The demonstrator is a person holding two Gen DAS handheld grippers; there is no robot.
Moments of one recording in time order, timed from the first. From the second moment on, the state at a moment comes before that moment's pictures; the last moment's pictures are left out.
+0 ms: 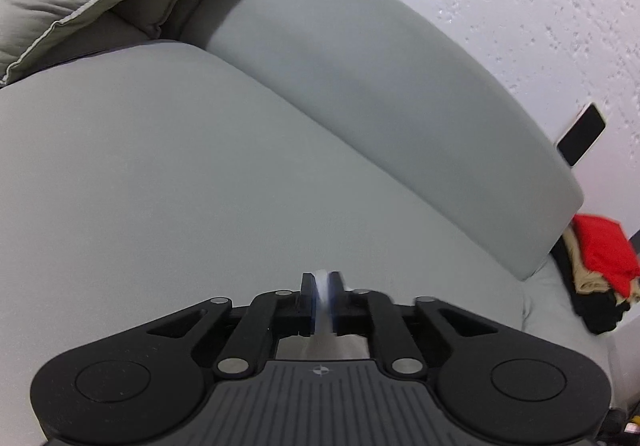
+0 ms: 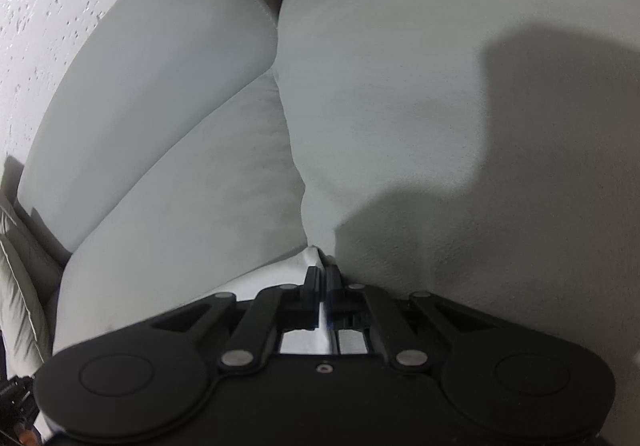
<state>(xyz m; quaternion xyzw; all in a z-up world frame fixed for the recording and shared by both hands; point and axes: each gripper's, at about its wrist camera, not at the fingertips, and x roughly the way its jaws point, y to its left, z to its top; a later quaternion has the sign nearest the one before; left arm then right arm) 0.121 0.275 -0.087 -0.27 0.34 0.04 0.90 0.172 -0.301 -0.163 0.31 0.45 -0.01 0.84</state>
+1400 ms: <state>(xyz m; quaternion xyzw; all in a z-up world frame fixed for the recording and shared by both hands) -0.034 0.307 -0.042 -0.28 0.22 -0.06 0.93 -0.022 -0.349 -0.053 0.37 0.21 -0.02 0.91</state>
